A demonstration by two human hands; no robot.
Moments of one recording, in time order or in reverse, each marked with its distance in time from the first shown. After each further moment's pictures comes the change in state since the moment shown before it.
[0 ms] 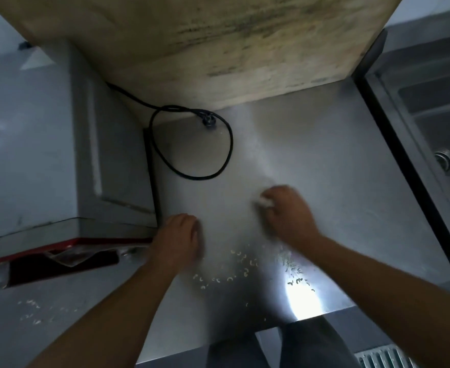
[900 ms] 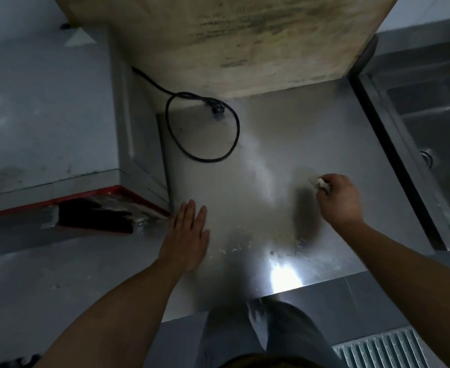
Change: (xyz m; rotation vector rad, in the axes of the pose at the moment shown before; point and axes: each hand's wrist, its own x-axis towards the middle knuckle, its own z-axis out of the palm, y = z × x) left_hand -0.055 -0.009 0.055 0.144 -0.092 -0.018; right_hand -0.046 0.036 -0.062 -0.201 0.193 0.365
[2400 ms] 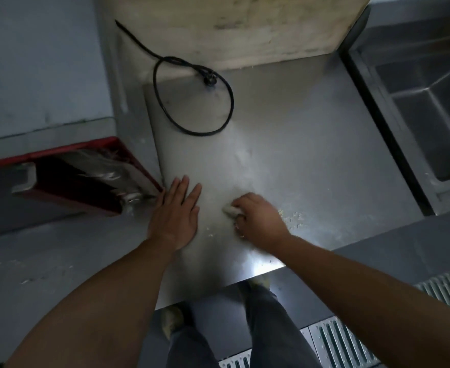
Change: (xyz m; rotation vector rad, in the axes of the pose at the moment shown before) left_hand 0.007 -0.026 0.012 -0.057 0.125 0.095; right_hand -0.121 -0.102 0.099 0.043 -0.324 -0.394
